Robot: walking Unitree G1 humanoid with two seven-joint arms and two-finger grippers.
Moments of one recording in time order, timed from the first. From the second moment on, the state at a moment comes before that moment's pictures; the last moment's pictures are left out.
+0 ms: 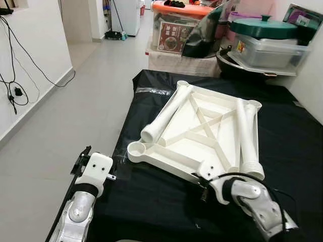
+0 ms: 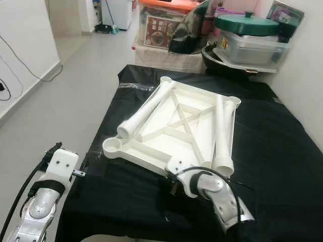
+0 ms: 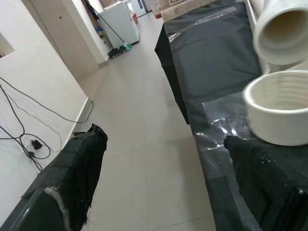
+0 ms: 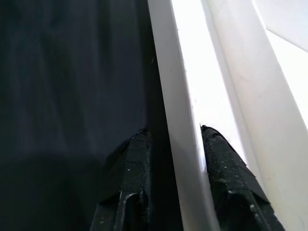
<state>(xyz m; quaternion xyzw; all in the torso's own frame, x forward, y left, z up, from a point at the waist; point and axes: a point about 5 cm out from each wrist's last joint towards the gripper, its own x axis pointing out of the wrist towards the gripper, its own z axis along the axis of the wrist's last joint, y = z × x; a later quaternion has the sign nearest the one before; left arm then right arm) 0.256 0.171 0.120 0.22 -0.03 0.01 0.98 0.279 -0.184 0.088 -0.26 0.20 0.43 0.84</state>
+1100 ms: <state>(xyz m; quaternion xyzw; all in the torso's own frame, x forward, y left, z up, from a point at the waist) 0.261 0.169 0.116 0.23 -0.02 -0.01 0.97 0.249 -0.256 0.101 -0.38 0.23 0.56 0.70</state>
